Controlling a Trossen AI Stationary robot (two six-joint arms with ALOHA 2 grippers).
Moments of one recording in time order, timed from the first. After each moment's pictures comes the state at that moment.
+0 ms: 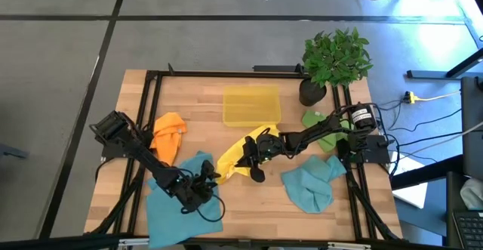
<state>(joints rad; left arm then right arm) -0.70 1.79 0.75 0.03 -0.74 0.16 0.12 1.93 0.89 0.58 -0.19 0.26</state>
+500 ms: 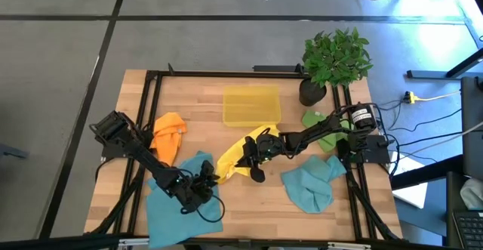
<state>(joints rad) -0.71 1.79 0.75 0.02 -0.74 0.16 0.12 1.93 0.89 0.58 -0.19 0.26</state>
